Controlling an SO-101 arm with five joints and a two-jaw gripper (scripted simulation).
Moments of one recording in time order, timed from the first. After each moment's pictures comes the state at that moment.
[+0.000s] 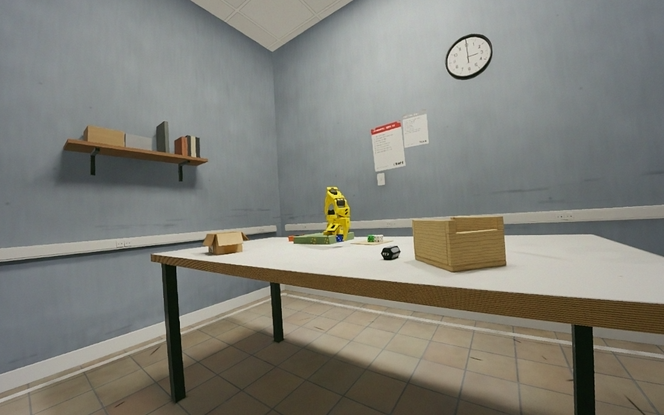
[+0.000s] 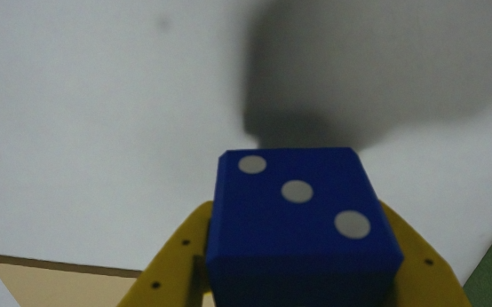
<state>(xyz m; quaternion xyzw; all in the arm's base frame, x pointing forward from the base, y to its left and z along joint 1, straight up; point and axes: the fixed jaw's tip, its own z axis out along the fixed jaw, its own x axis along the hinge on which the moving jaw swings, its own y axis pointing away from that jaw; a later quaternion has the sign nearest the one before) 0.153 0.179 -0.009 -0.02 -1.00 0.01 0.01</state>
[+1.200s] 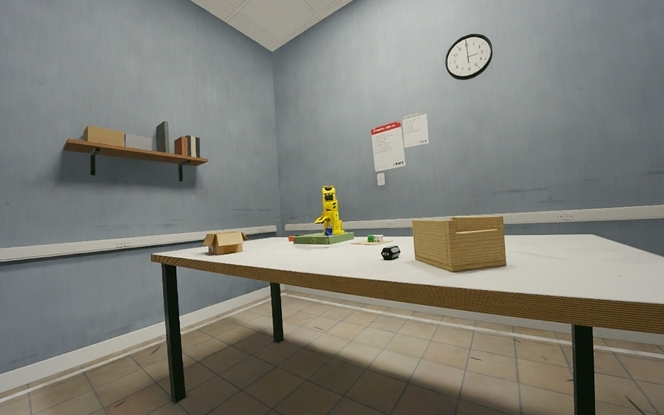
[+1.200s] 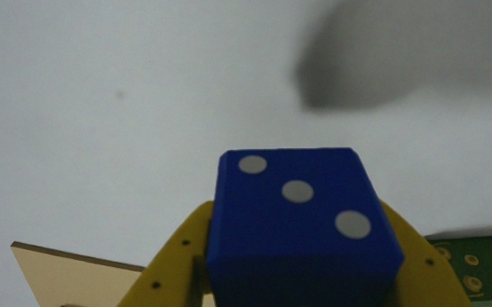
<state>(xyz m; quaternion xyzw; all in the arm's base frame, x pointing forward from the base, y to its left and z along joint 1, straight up) 0.178 0.141 0.021 -0.03 -1.00 -0.03 -0.04</state>
